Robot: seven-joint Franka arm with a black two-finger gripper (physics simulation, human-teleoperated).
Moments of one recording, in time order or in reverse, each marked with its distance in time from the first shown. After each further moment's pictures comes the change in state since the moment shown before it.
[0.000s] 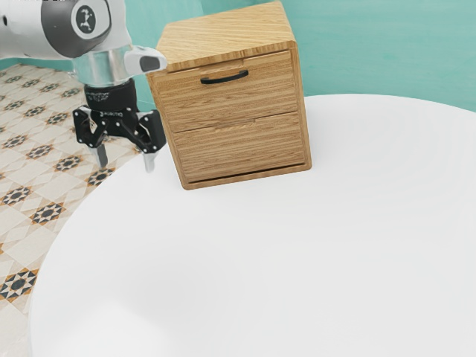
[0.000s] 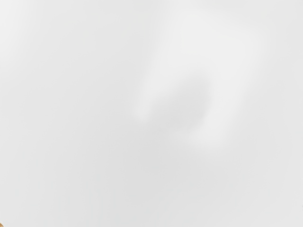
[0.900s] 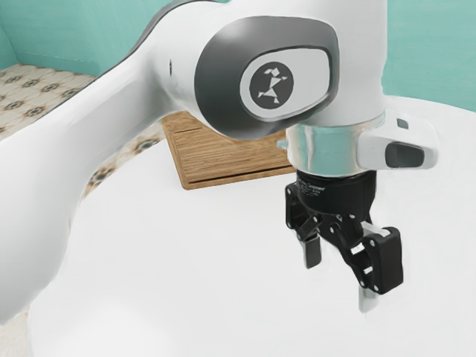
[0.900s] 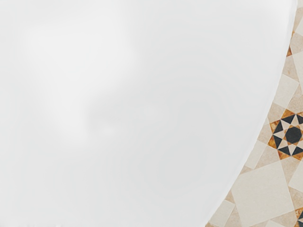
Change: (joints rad) arm -0.263 0.027 -0.414 0.132 -0.090 -0.007 -0.049
